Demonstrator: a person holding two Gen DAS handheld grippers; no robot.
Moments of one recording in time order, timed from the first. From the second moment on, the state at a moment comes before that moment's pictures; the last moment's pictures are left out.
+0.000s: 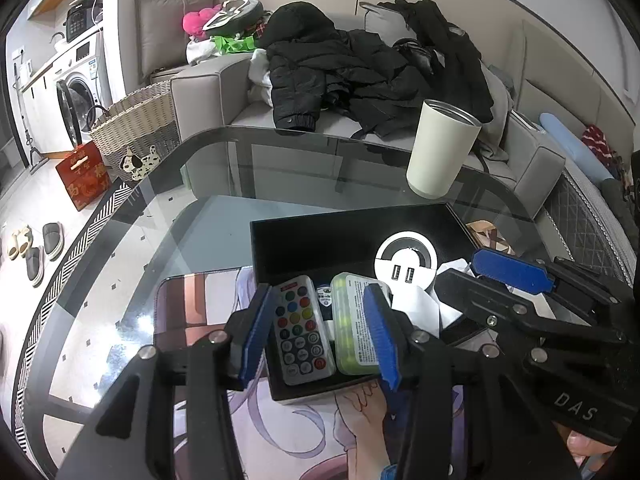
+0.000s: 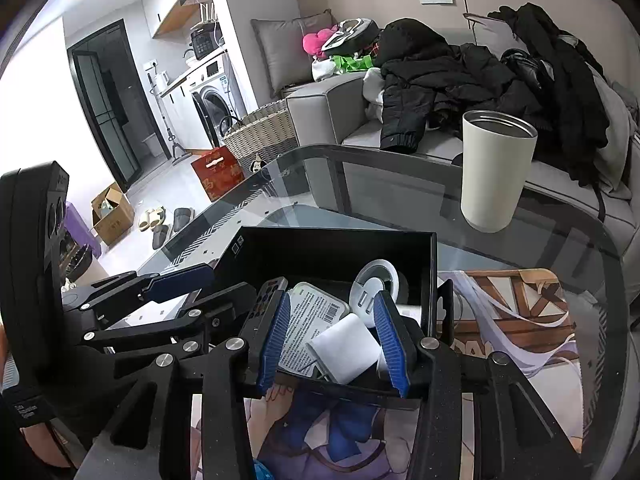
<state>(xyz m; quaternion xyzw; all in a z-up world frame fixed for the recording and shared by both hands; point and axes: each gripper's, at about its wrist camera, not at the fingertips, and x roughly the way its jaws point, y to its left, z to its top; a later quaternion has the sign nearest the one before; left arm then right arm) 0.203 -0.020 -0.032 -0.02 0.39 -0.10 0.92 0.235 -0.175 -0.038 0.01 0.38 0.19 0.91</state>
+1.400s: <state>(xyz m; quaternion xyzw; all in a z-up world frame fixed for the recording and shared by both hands) 0.069 -0.019 0.047 0.03 0.22 -0.13 0.97 0.089 -0.181 0.050 -0.04 0.20 0.24 0.95</state>
